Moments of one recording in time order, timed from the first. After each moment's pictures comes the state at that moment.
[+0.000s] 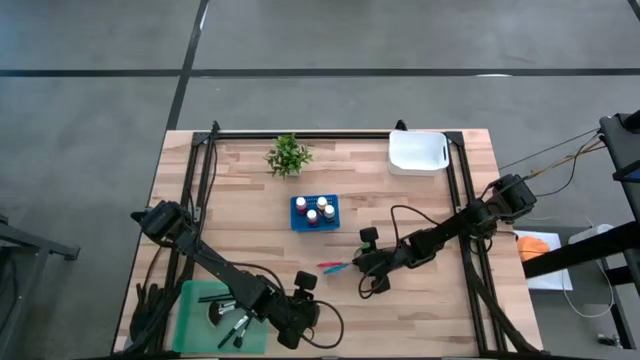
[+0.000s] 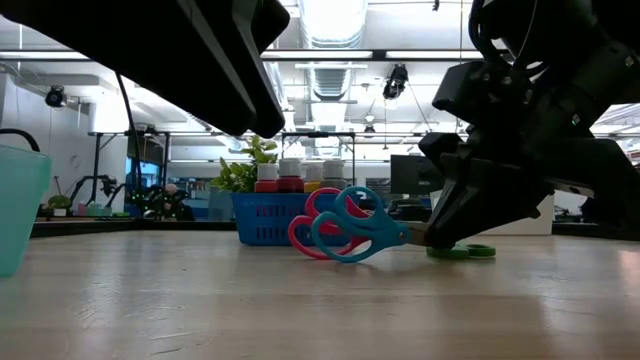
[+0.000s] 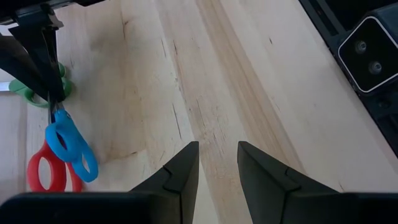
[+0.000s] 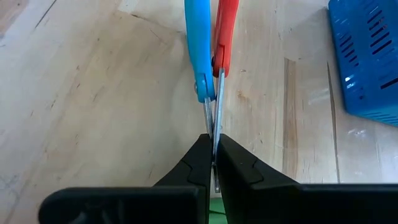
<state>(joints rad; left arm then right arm) -0.63 1.97 1.34 -0.34 -0.33 -0.16 0.39 1.73 0.67 0.22 0.31 0.01</state>
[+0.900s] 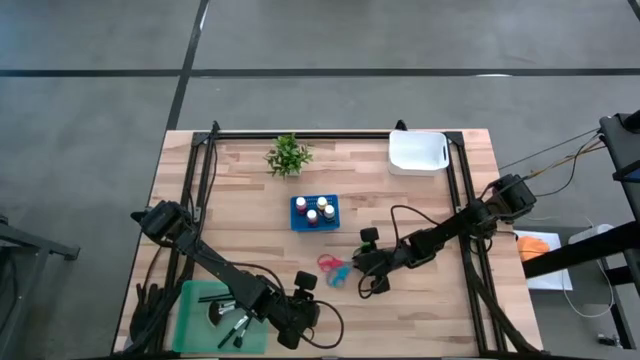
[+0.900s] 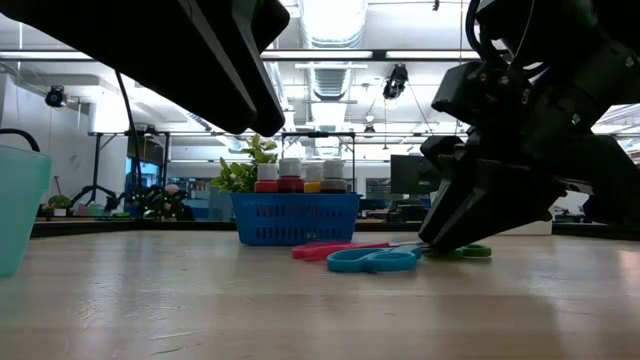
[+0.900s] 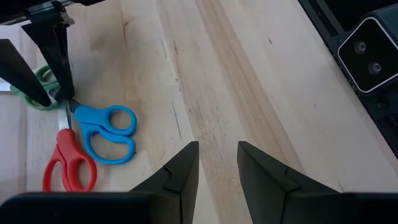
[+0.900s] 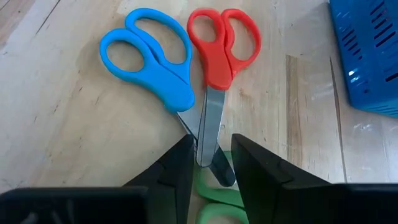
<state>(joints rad) -0.63 1.97 1.34 -0.34 -0.33 -0.17 0.39 1.73 0.67 0.22 0.30 0.04</state>
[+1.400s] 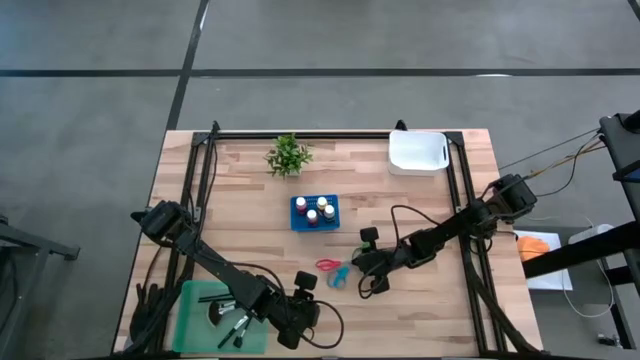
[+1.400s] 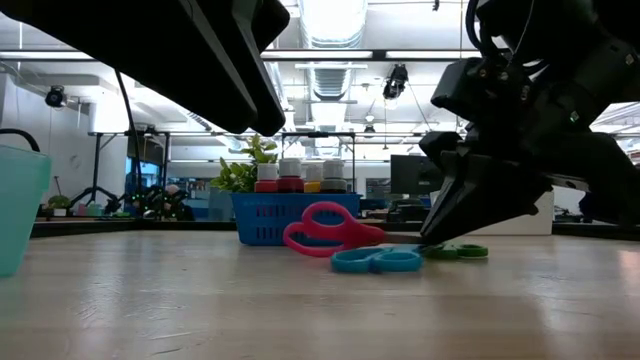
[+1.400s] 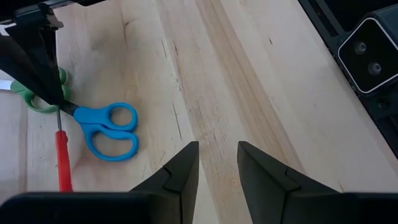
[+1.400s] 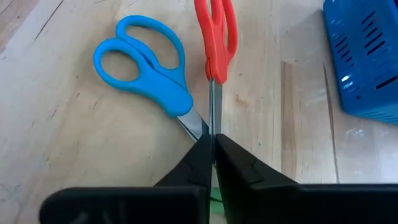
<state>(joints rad) -0.63 1.96 1.34 -0.34 -0.33 -0.17 0.39 1.73 0.67 0.23 0.31 0.03</state>
